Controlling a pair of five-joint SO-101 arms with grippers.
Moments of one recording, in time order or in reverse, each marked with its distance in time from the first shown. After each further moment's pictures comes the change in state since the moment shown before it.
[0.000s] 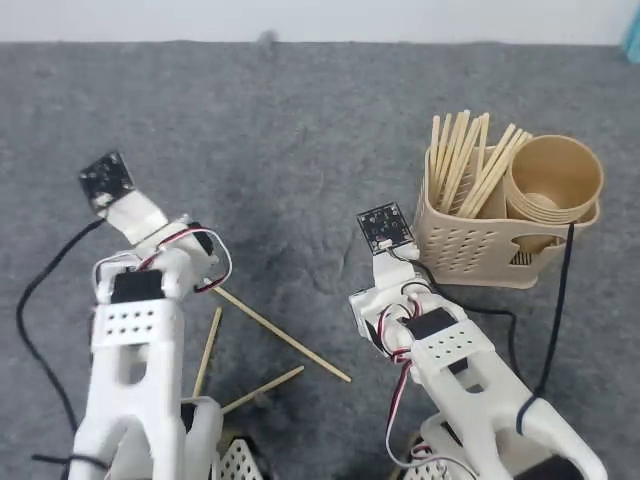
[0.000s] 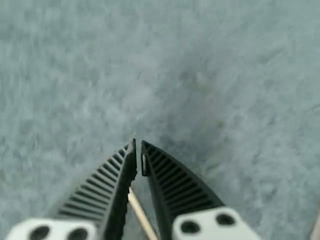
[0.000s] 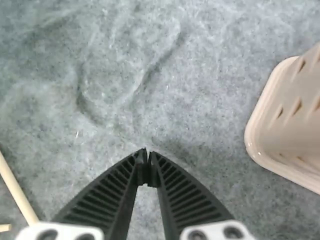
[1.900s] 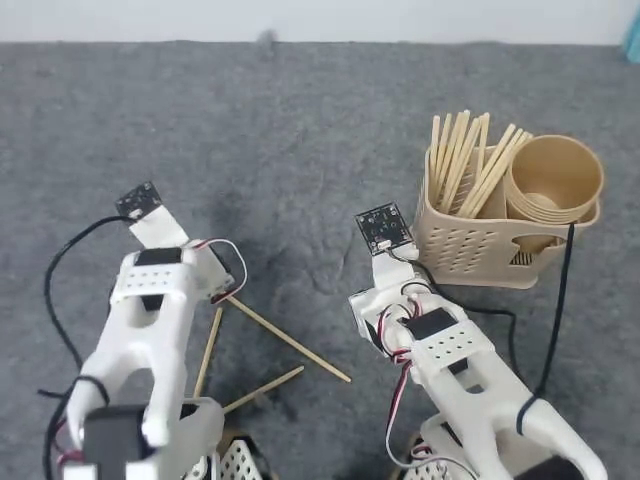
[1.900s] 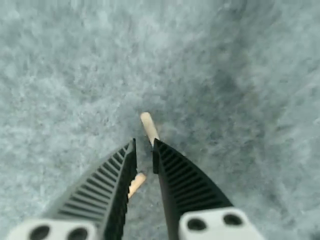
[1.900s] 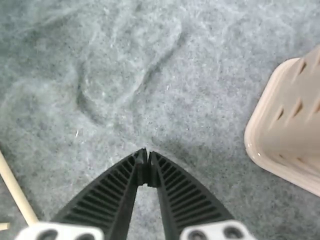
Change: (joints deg) left arm 1.7 21.4 -4.4 5.6 5.5; right arm 0.0 0.0 0.0 0.0 0.7
